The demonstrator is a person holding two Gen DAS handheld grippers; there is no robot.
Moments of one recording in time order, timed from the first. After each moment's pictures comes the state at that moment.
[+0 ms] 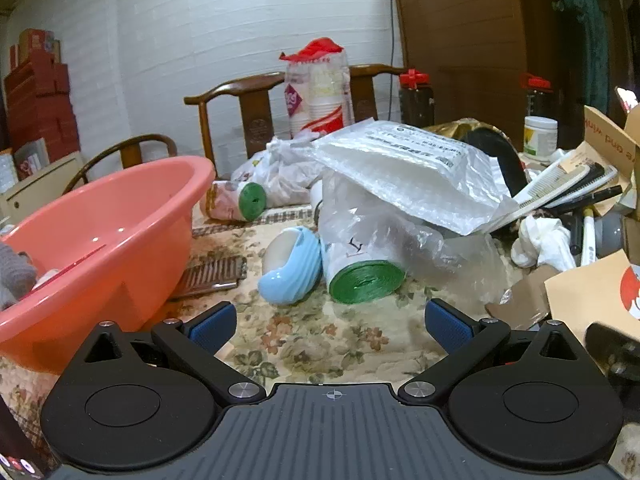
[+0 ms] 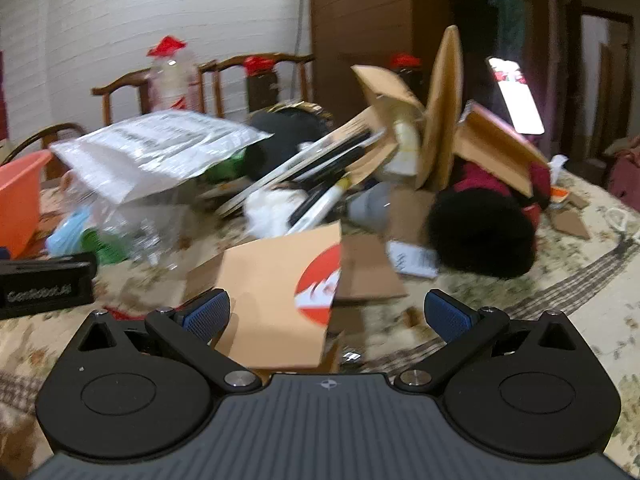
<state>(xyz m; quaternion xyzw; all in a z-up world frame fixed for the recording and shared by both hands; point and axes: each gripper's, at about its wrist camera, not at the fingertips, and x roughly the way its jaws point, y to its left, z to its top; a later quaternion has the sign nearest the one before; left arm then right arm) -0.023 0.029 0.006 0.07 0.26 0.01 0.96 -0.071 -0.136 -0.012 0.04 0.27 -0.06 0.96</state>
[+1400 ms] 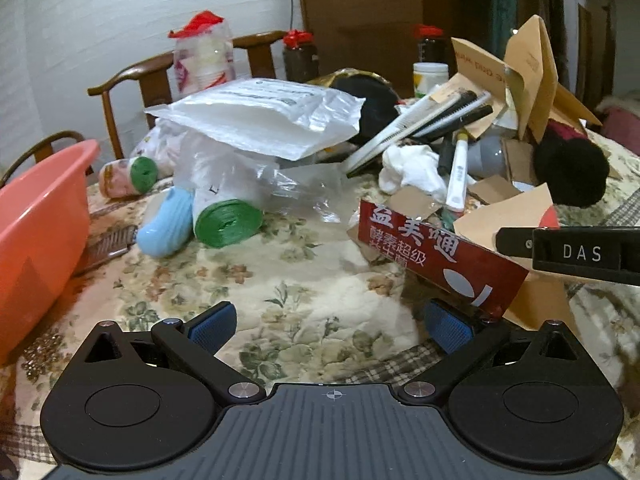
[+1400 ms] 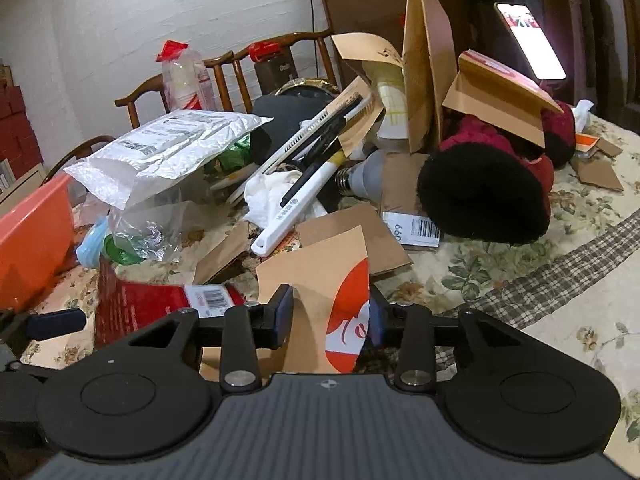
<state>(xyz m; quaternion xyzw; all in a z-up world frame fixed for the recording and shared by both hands) -0.052 -0.019 -0.013 0.10 0.31 -0.12 0.94 -0.071 -0.182 -0.015 0.12 0.30 0.01 0.95</state>
